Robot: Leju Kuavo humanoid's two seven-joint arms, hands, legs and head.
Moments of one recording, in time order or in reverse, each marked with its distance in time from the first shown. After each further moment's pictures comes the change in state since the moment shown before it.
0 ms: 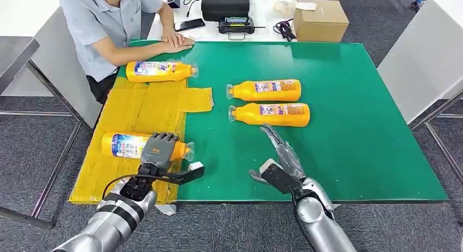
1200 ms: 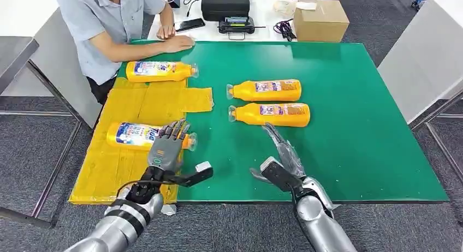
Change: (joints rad) left arm 0.064 -0.052 0.011 -0.051 0.158 0.250 -0.205; right arm -0.004 0.006 -0.012 0.029 0.002 -0.036 -0.005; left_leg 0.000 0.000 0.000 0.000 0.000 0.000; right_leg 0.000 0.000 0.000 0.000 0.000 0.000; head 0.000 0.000
